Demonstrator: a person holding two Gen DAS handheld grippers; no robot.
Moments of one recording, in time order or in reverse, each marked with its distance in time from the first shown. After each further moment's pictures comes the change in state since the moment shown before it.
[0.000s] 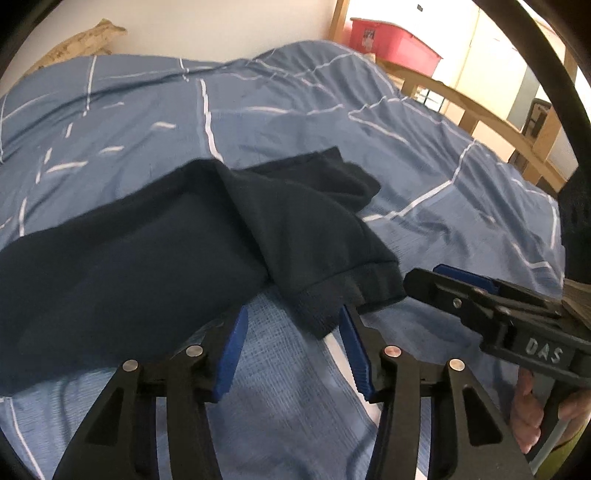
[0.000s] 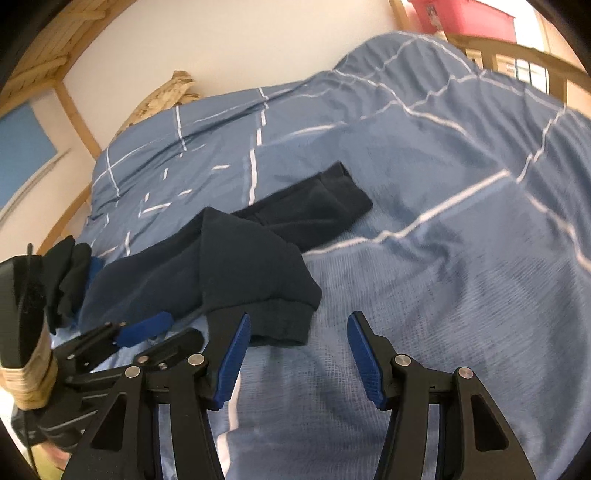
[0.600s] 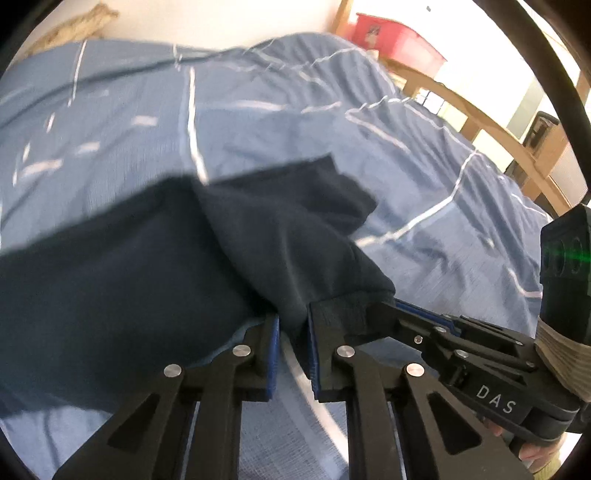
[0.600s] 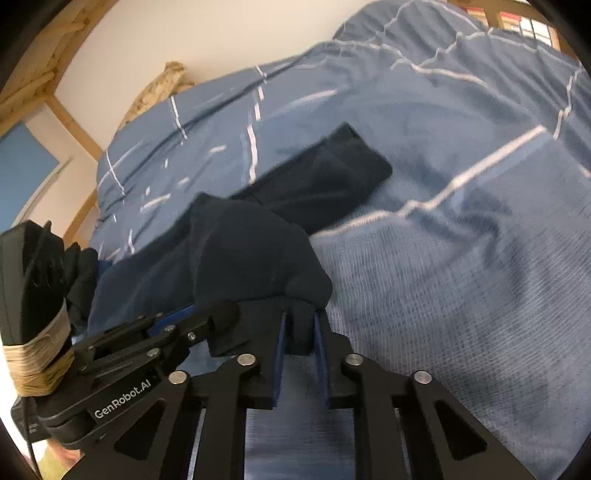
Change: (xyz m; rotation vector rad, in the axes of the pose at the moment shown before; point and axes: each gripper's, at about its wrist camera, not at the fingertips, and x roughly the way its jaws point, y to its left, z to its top) left arm 0.011 -0.011 0.036 -0.030 0.018 -0.055; right arm 0.037 -0.009 0.006 0.063 0.068 0.091
